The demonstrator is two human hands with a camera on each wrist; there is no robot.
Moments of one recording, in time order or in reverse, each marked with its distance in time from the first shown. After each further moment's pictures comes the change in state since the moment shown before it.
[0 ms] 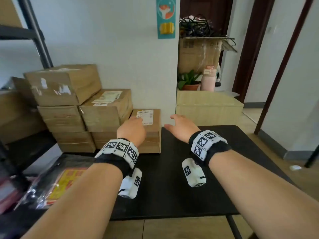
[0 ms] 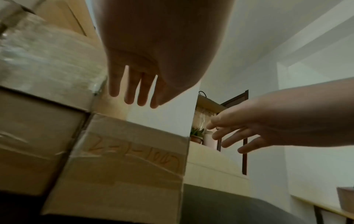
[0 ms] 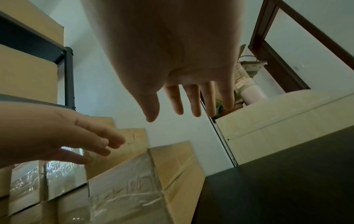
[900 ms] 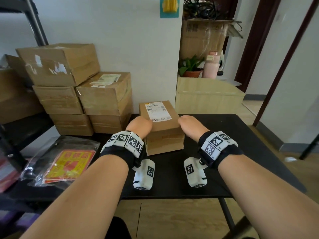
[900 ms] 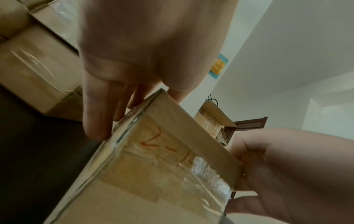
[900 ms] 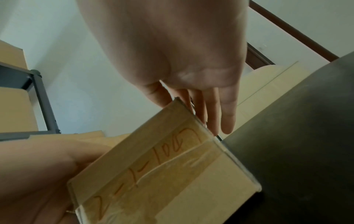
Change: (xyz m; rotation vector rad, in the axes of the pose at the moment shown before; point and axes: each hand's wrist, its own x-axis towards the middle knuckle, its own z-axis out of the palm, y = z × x) left_hand -0.022 0.021 0.024 -0.448 -0.247 -0.220; right_hand -0.027 0.028 0.015 0.310 -0.108 0.175
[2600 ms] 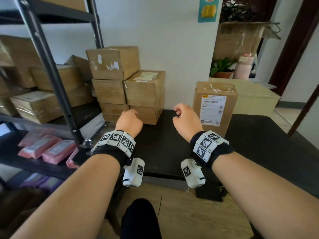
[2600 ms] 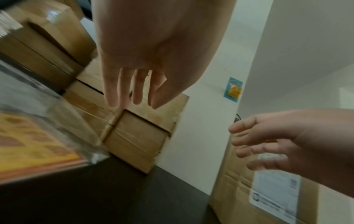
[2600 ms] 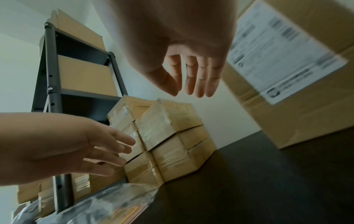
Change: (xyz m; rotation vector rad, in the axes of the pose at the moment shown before) left_hand -0.057 -0.105 -0.085 0.170 0.347 -0.039; right_hand -0.047 -0.067 0.085 -0.017 0.263 -0.412
